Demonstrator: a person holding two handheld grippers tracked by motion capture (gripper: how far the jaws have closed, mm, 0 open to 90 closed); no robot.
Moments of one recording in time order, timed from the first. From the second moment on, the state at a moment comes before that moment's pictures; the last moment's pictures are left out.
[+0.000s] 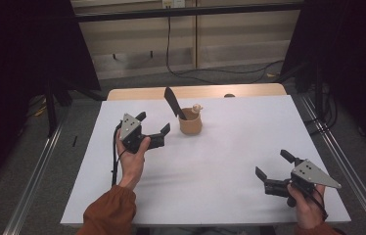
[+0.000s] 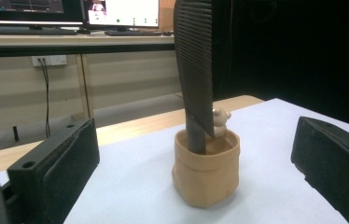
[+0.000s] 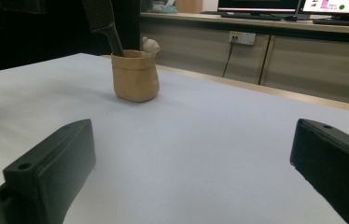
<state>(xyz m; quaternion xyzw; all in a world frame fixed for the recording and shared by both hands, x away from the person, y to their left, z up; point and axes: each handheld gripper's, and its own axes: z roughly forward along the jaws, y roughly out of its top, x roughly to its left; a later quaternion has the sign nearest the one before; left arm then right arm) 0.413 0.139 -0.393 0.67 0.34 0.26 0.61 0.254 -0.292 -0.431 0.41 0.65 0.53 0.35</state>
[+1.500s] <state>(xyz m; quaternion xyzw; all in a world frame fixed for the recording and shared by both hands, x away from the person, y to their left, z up) 0.344 0.187 -0.414 0.65 0.37 0.29 0.59 0.251 -0.292 -0.428 0.41 0.64 0.54 0.36</state>
